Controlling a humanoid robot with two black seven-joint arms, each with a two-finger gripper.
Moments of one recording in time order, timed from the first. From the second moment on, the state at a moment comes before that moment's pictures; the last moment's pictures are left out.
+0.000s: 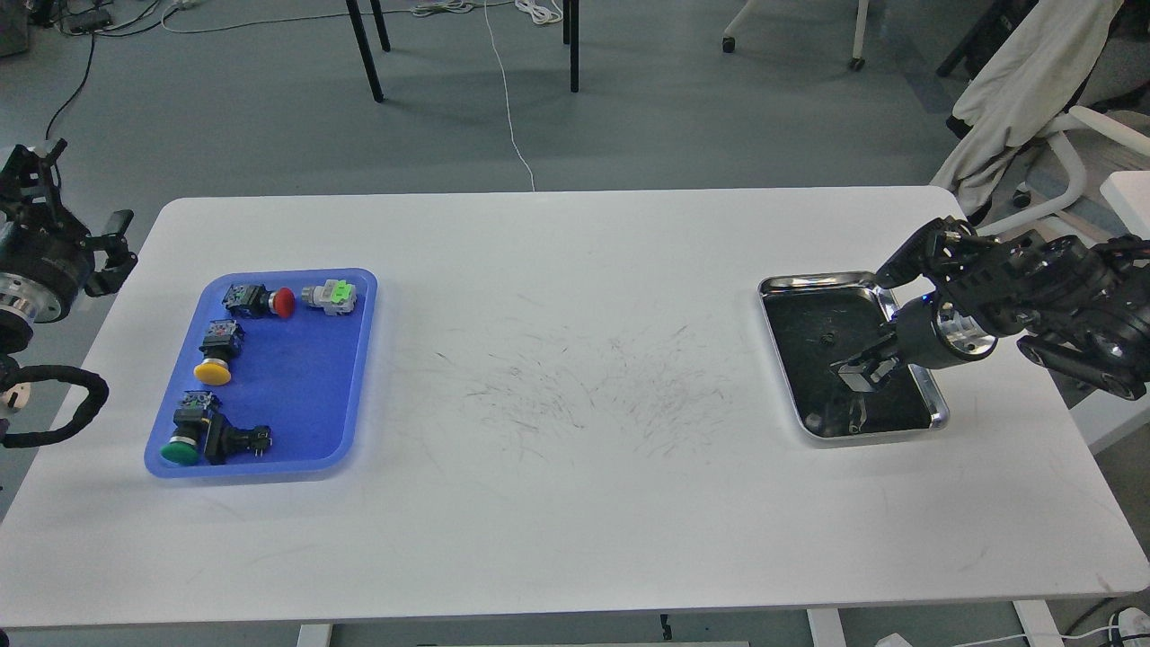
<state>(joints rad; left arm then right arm) -0.74 0.57 -0.50 -0.38 -0.06 -0.43 -0.43 1.35 -0.48 -0.72 0.76 -1.43 0.19 0.49</state>
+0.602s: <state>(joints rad) -0.74 0.62 -0.50 -0.42 -0.05 -0.48 -0.43 1.35 -0.55 -0.14 0.67 -1.10 0.15 0.48</state>
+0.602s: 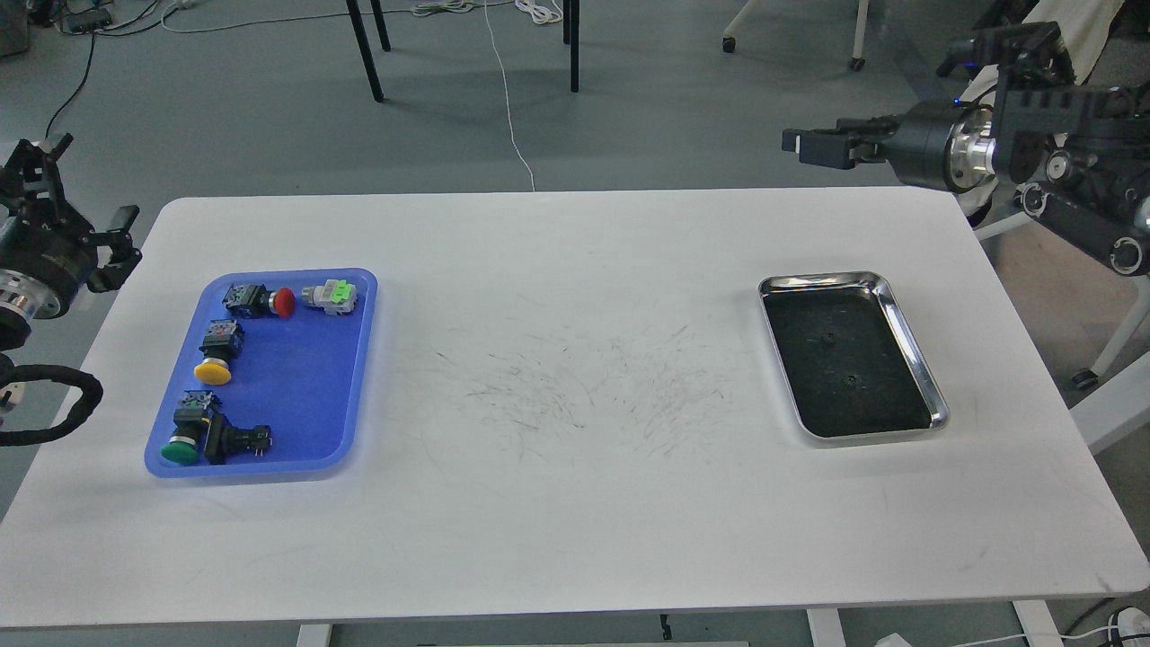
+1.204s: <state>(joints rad) -0.64 0.81 -0.45 -0.93 0.00 -0.46 -0.47 1.06 -0.57 0.26 0.68 -0.46 0.05 0.48</state>
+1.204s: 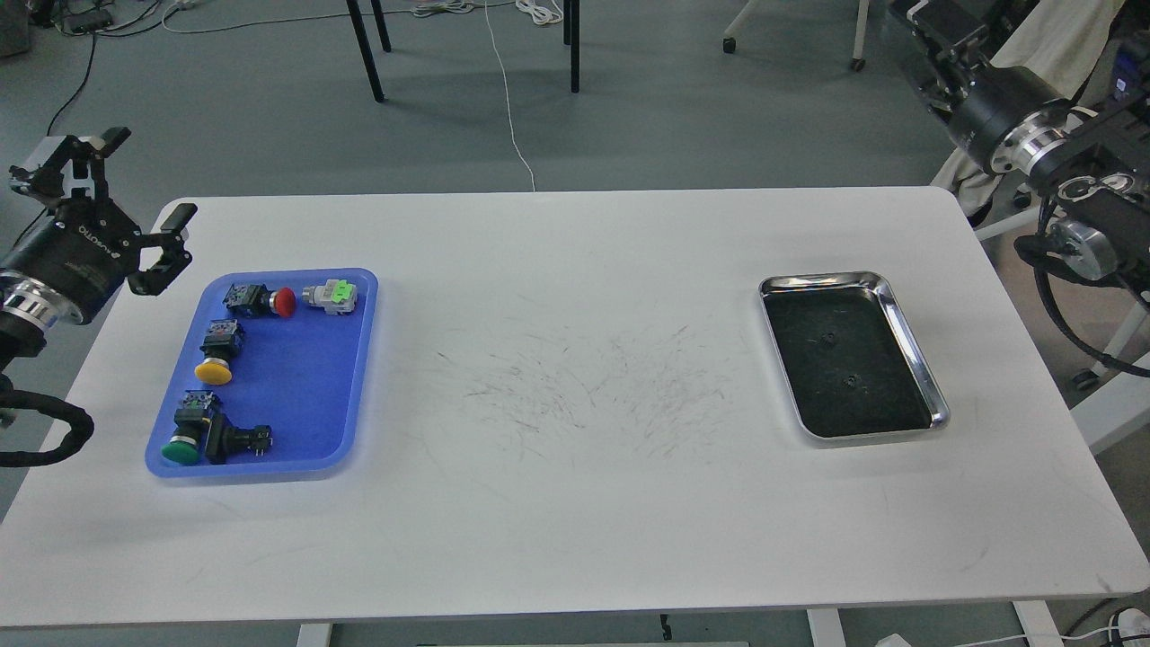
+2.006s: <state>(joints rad) -0.70 0.67 -0.57 -0.74 -0.02 -0.32 -0.49 0.89 -0.53 0.54 0.68 -0.30 -0.03 0.47</state>
